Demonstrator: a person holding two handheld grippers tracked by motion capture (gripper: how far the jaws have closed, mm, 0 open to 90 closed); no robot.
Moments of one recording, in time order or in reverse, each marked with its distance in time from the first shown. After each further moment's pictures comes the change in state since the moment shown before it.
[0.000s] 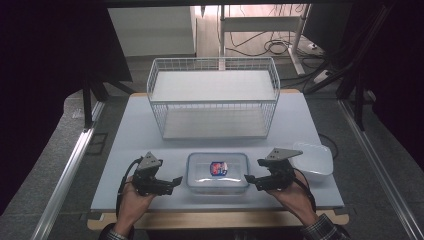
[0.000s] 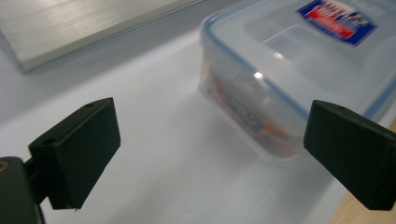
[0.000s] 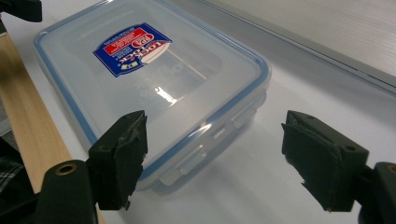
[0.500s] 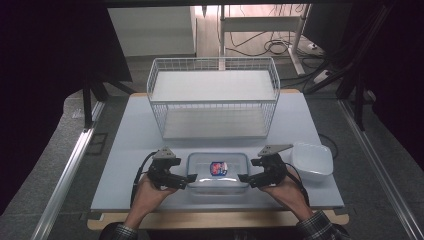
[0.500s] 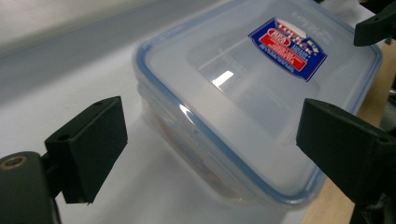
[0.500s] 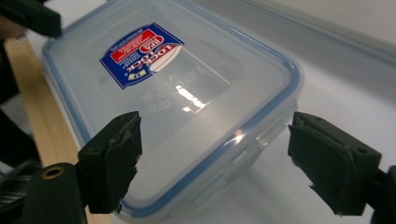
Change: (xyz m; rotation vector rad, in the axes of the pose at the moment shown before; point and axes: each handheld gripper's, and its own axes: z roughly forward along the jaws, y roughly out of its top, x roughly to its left) left arm -0.007 0.023 0.037 0.072 -0.147 -0.043; right arm -0.005 0.009 0.023 0.062 0.102 0.083
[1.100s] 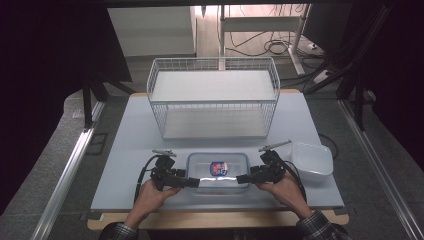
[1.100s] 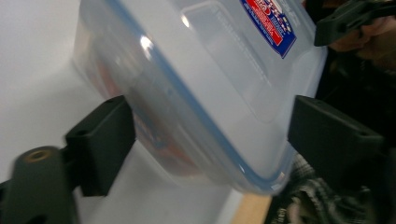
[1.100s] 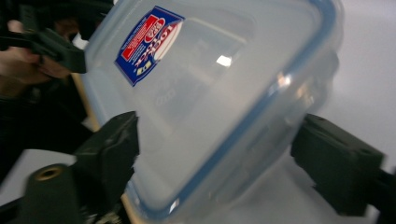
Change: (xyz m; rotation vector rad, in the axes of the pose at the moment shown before) left arm 0.019 -0.013 0.012 0.113 -0.295 -0.256; right arm -0.022 -0.007 0.011 0.099 0.220 0.282
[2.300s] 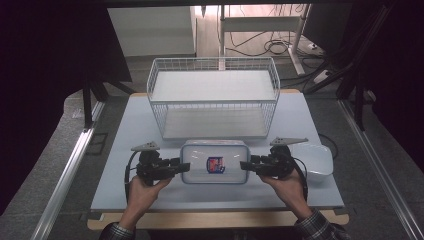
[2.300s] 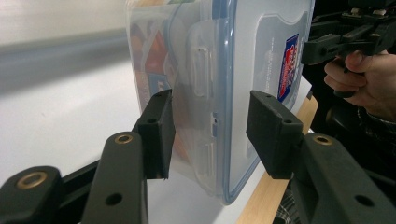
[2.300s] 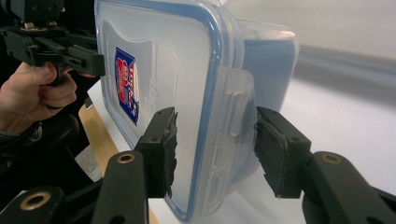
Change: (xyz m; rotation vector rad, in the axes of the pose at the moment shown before) left arm -0.030 0.011 -0.048 -0.252 0.113 0.110; right arm 0.033 0.012 -0.035 -0.271 -0.065 -0.133
